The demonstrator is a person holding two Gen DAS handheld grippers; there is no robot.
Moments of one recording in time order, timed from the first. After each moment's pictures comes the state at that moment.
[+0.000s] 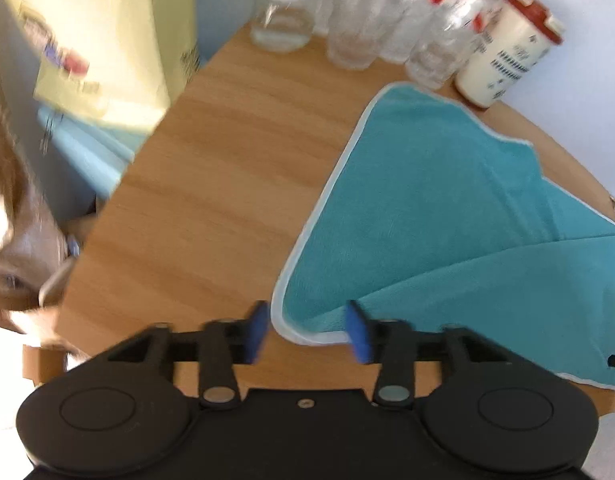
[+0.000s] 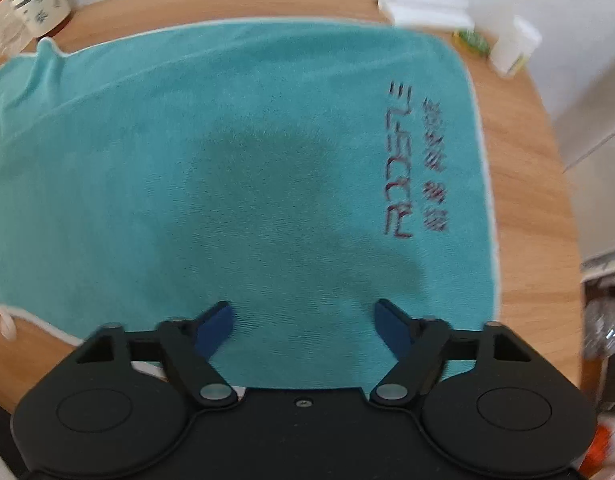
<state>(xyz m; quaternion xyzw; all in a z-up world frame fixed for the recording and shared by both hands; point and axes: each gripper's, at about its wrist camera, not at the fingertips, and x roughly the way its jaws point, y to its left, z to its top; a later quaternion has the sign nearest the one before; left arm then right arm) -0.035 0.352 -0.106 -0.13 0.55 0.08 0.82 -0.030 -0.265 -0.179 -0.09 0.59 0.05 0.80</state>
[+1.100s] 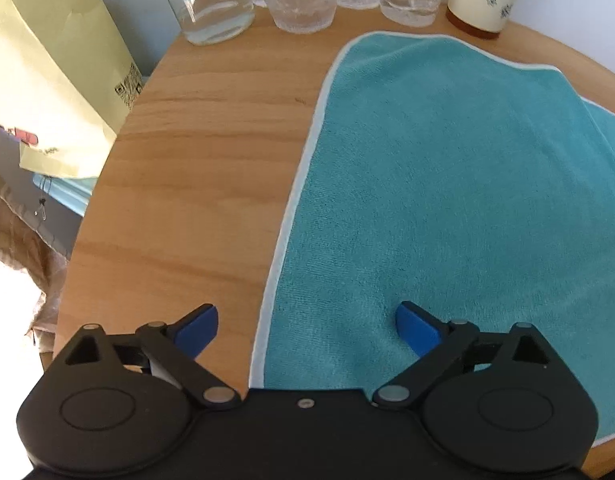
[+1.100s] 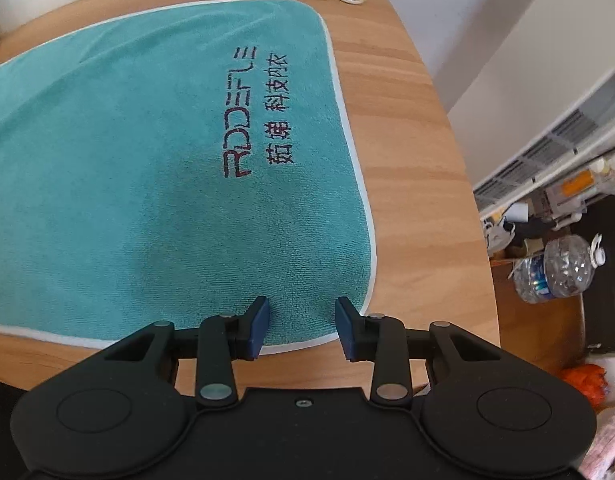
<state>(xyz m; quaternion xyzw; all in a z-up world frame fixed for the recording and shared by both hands) 0.009 0.287 -0.155 0.00 0.61 0.11 0.79 -0.079 -0.362 -0.173 -0.05 0.61 -0.04 0.79</state>
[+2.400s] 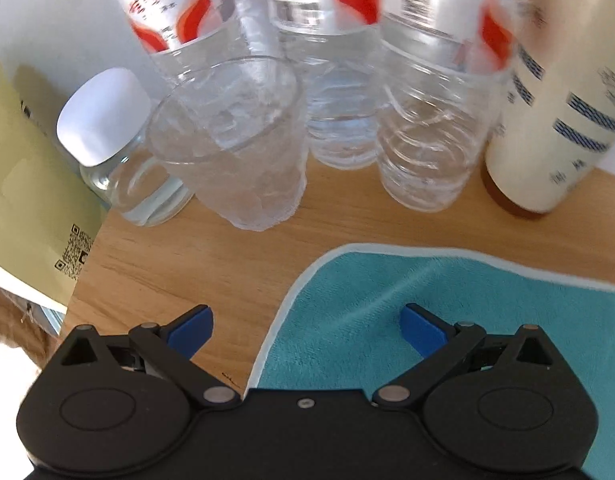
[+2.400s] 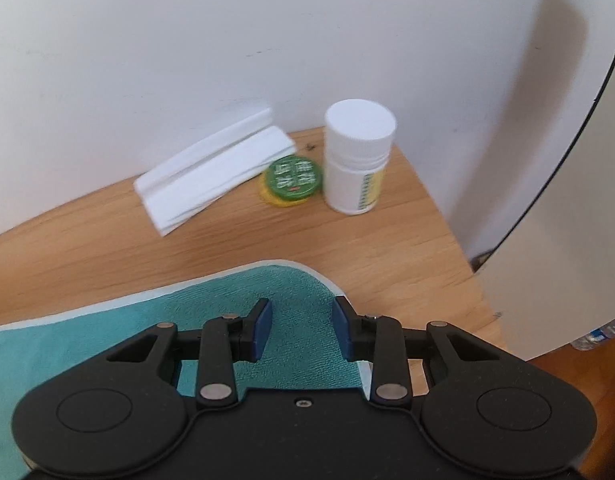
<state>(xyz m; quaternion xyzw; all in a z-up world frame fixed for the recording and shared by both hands) 0.191 0.269 -0.158 -0.01 0.54 0.19 0.82 0.159 -0.379 -0.170 0.05 0.49 -0.08 0.87</state>
